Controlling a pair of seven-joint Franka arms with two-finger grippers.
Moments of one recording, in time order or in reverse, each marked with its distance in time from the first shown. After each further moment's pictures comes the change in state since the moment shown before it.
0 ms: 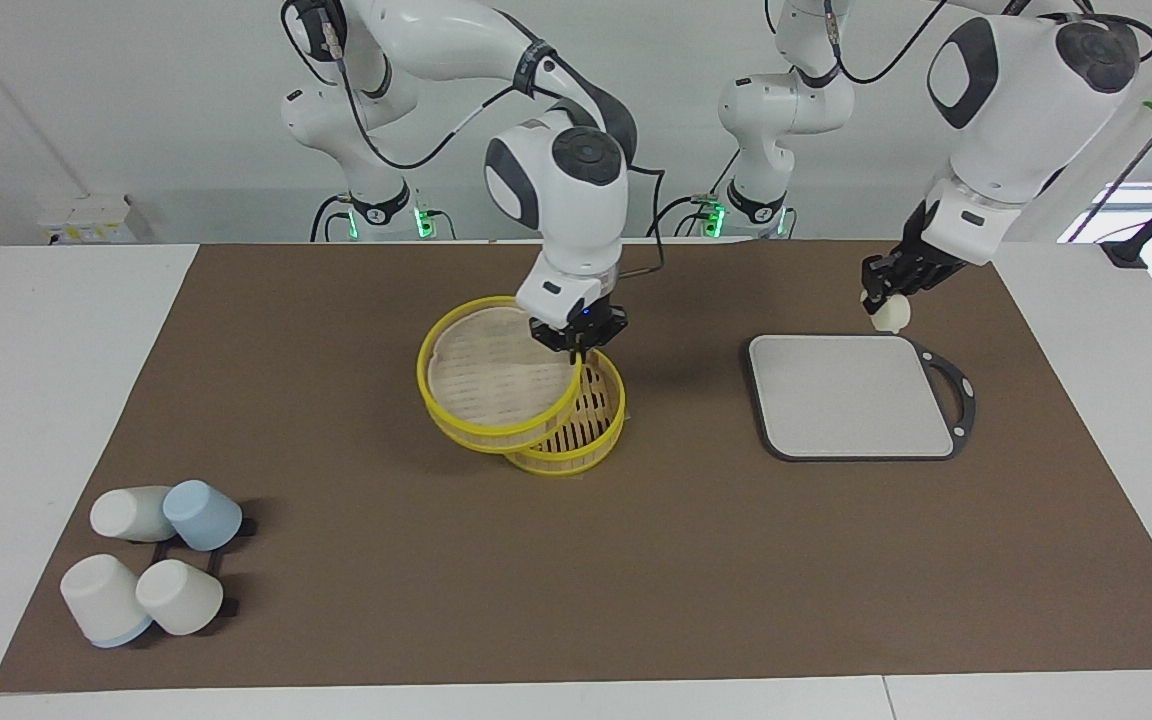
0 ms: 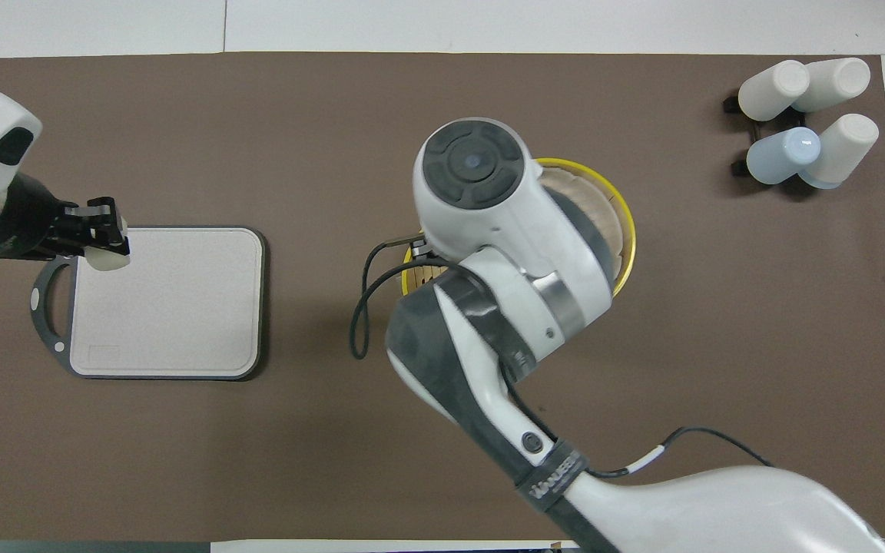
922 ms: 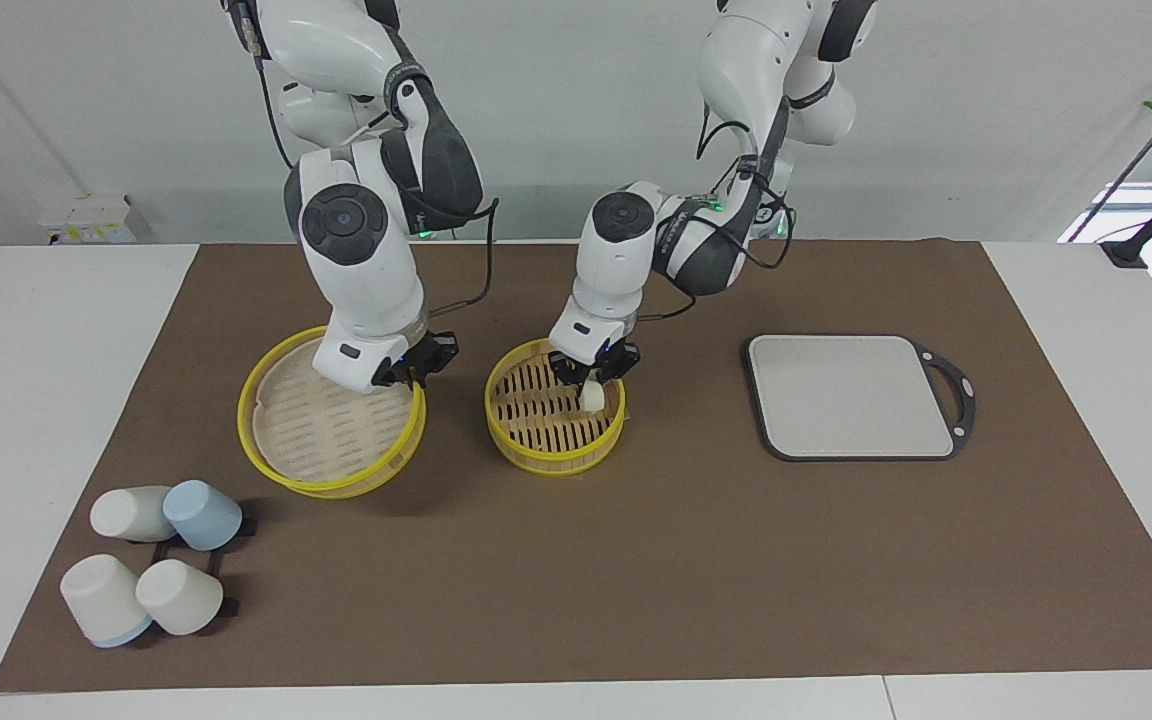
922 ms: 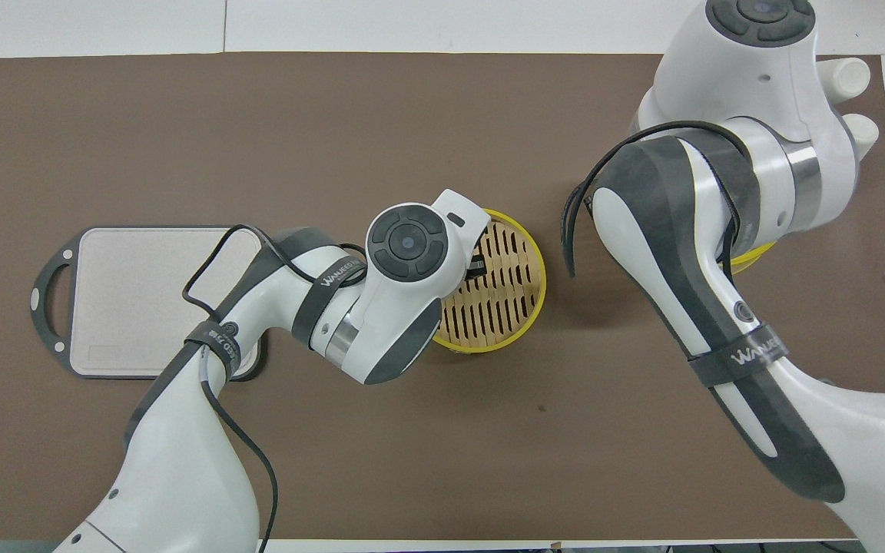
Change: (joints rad) left arm -0.552 0.389 -0.039 -0.078 0.083 0.579 -0.522; right arm -0.260 -0.021 -0.007 0.018 0.009 -0.188 -0.426
